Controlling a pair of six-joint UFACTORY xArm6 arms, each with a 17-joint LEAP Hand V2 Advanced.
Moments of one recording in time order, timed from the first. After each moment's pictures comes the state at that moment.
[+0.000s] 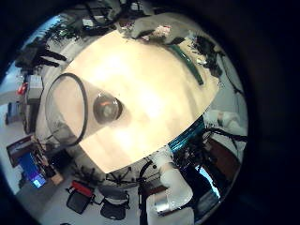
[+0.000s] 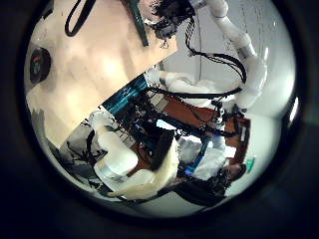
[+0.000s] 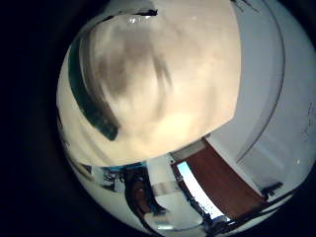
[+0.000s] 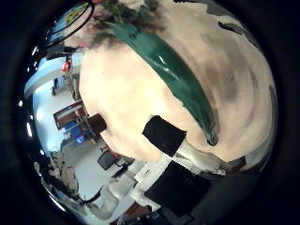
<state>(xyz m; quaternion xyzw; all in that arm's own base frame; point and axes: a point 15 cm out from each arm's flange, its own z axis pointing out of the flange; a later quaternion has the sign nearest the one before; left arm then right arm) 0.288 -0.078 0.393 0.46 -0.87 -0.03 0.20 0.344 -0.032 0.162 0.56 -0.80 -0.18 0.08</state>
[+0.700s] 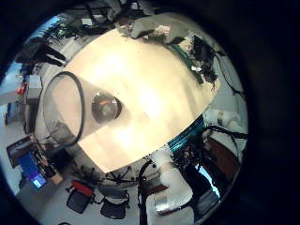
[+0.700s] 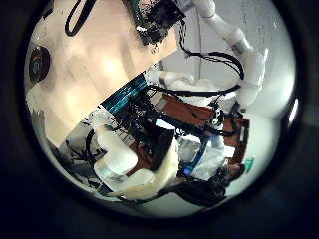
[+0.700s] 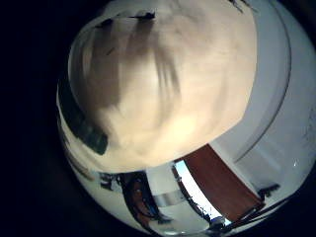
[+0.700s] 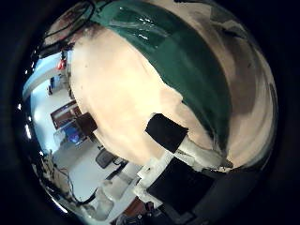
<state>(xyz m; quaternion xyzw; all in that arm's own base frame) 0.287 -0.079 0.392 0.46 -0.86 -0.04 0.21 0.351 -0.013 0.128 0.58 -0.79 -0.17 0.09</state>
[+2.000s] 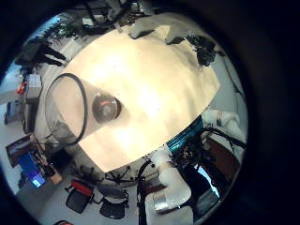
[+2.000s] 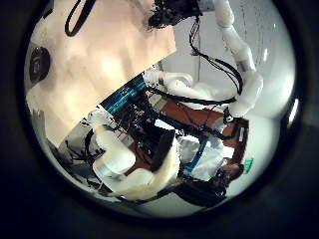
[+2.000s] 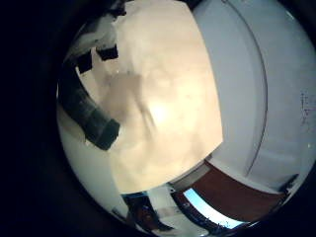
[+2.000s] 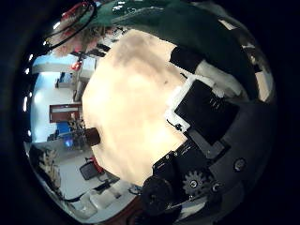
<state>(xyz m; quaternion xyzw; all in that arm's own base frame) 0.291 -0.079 0.401 0.46 -0.86 -0.03 0.21 0.388 -0.092 0.280 0.59 -0.81 0.03 -0.05</state>
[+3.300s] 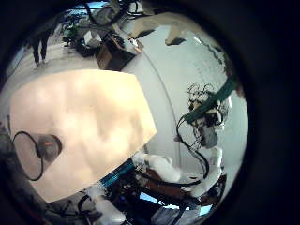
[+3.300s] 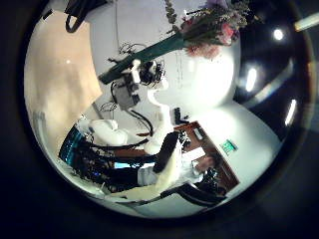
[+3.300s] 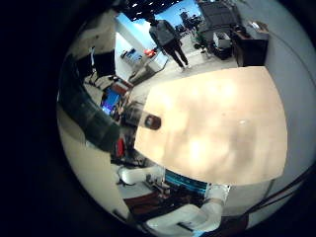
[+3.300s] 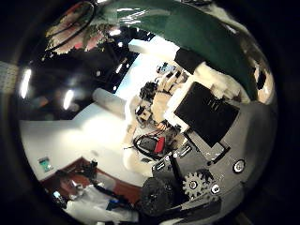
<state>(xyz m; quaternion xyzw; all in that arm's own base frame) 0.363 -0.130 0.552 0.43 -0.71 0.37 0.43 0.313 0.076 0.543 0.69 -0.50 -0.17 -0.50</state>
